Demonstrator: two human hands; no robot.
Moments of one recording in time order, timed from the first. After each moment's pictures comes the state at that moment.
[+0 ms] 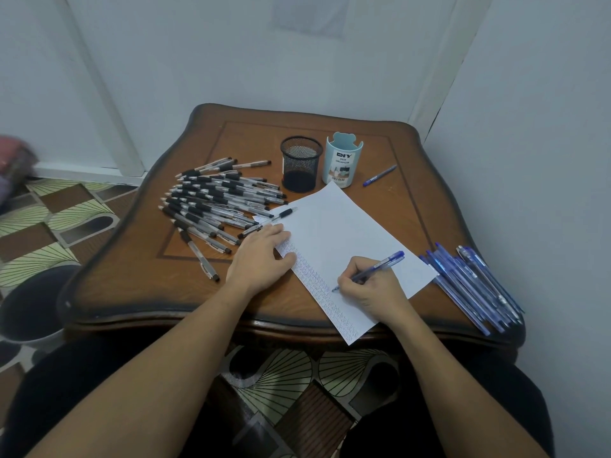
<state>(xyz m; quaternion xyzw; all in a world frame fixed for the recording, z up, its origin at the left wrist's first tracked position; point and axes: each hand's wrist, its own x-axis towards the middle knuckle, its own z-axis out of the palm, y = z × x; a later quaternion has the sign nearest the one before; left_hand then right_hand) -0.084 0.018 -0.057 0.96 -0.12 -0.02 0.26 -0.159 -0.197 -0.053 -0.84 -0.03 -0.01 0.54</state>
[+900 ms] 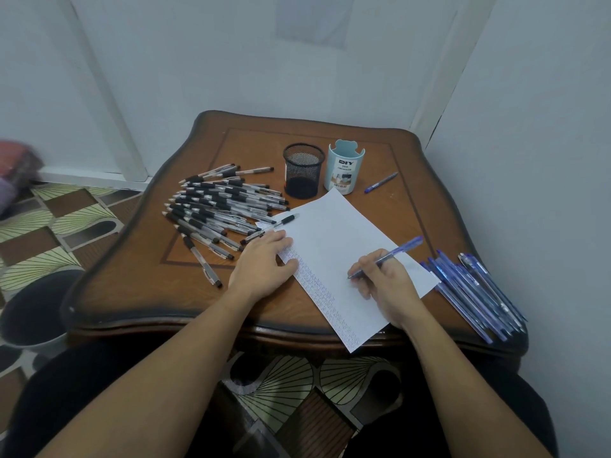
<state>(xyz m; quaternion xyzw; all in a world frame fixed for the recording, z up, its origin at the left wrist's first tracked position) -0.085 0.017 -0.056 0.96 -0.12 -0.02 0.27 -0.147 -0.207 -0.049 -0.66 0.04 0.01 0.75</state>
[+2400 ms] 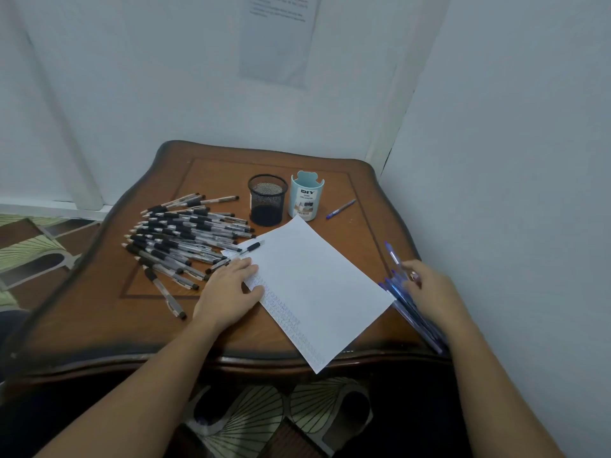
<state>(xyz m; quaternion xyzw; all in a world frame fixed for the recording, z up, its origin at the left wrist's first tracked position) -0.083 0.020 -0.058 0.95 -0.13 -0.02 0.27 -0.170 -0.314 0.005 -0.94 0.18 -0.06 0.28</state>
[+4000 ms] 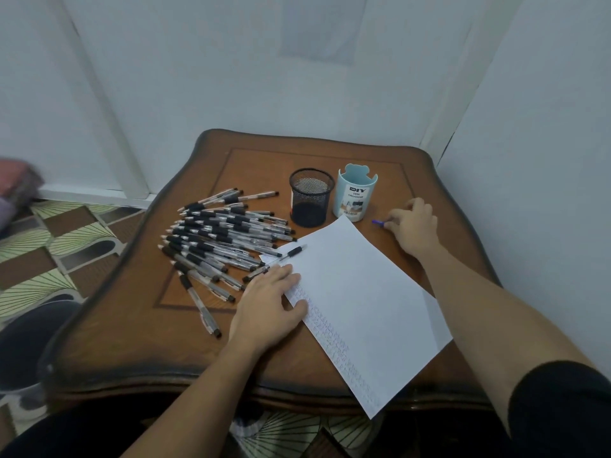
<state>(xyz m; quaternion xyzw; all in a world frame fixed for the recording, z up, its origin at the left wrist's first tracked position) -0.075 0.020 -0.067 0.95 -0.13 -0.01 0.28 0.041 -0.277 -0.034 -0.98 0.10 -0.08 0.12</state>
